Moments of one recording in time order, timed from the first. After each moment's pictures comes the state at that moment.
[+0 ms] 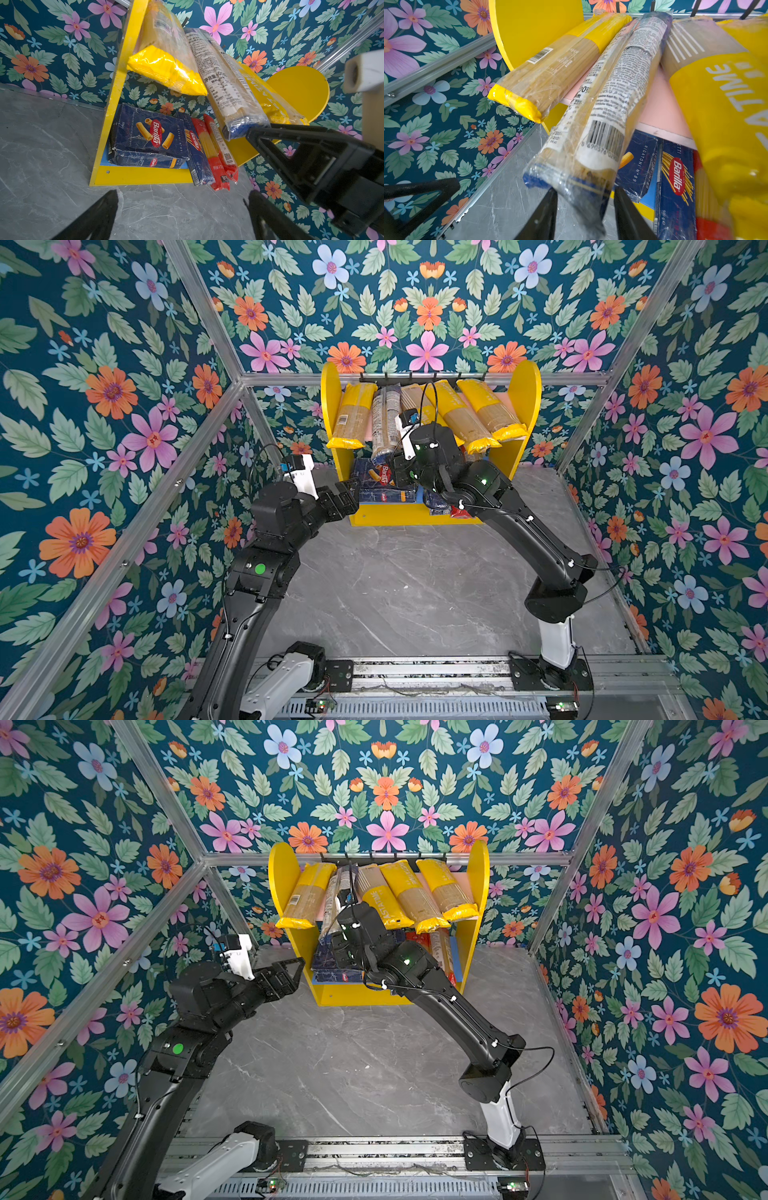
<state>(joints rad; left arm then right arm) -0.30 0.94 1.26 -0.53 0.15 -0.52 0.89 2.00 2.52 -0.90 0.30 0.26</state>
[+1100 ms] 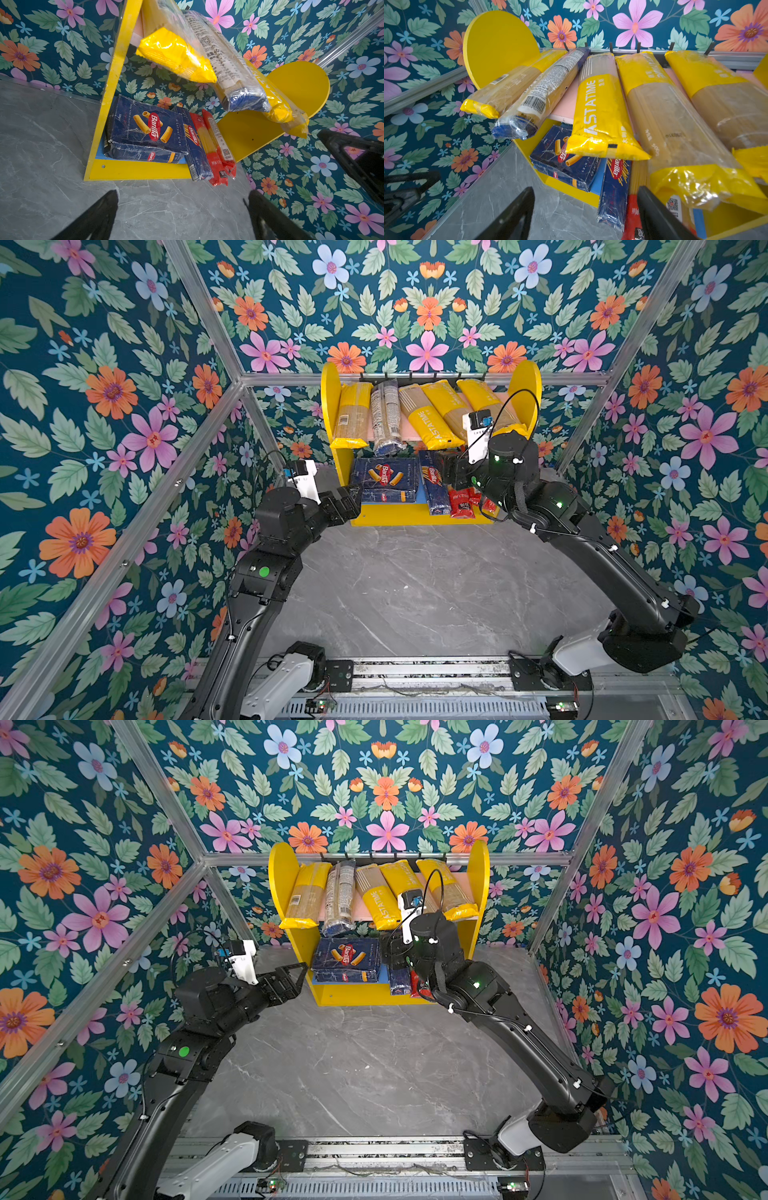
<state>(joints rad) -0.30 0.91 1.20 -0.49 0.17 -0.55 0.76 1.48 1.87 -0.62 0.32 0.20</state>
